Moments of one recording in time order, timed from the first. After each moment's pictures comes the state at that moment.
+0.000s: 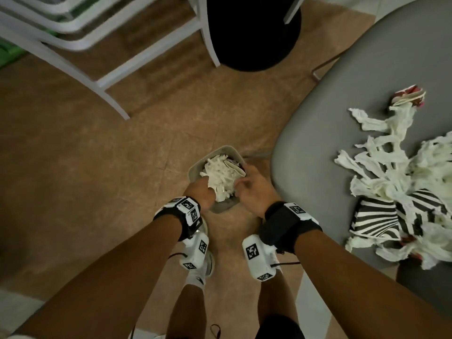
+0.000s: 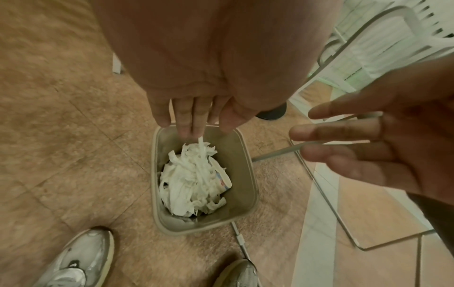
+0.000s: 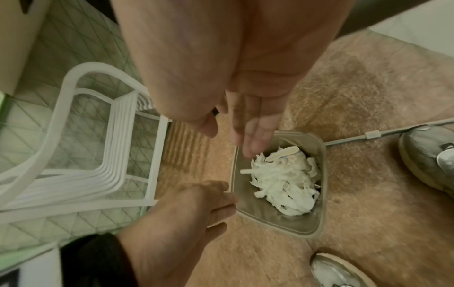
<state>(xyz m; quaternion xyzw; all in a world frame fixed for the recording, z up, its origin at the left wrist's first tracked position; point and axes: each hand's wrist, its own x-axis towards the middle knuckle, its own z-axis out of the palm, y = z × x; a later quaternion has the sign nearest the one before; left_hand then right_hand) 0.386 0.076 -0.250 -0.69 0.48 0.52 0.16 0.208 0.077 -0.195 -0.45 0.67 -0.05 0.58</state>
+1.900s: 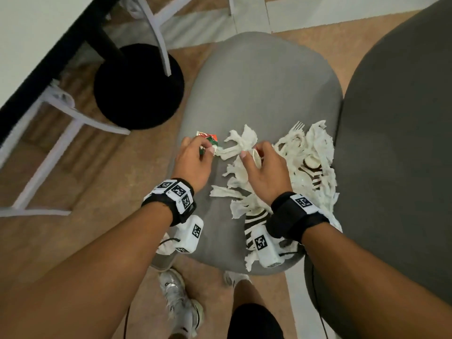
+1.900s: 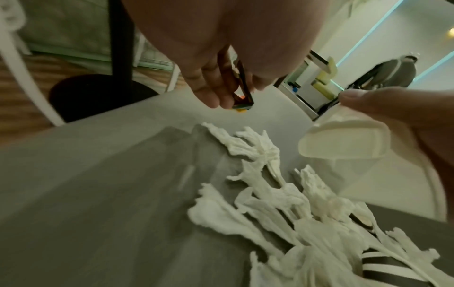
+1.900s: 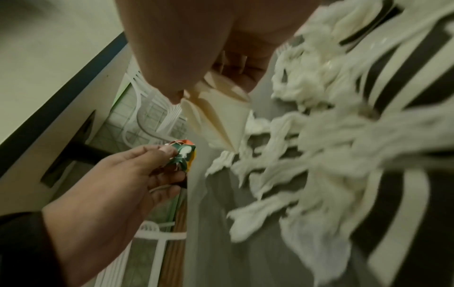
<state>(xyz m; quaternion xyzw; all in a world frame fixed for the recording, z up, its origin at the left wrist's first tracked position) 0.073 -0.065 -0.129 -0.56 0.73 0.38 -0.12 -0.084 0.040 -0.100 -0.38 0.81 -0.31 0.32</state>
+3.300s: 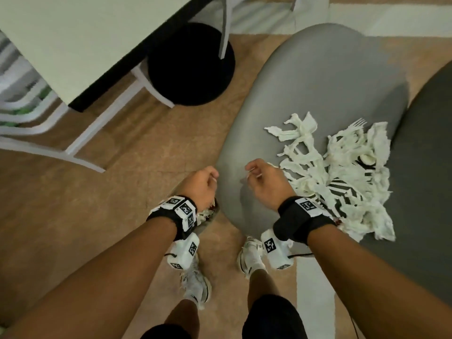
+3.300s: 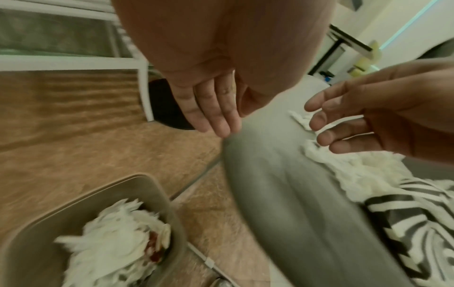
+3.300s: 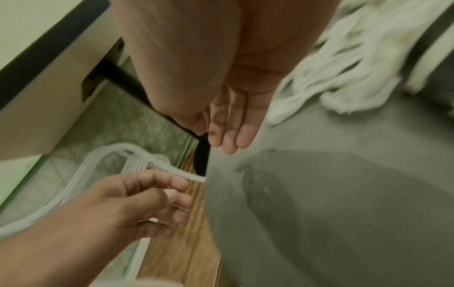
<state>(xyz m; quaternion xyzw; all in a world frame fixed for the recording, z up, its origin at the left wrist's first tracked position) 0.248 0.002 -0.134 -0.60 0.67 0.43 0.03 0.048 0.054 -0.113 -0.49 0.72 -0.18 0.45</state>
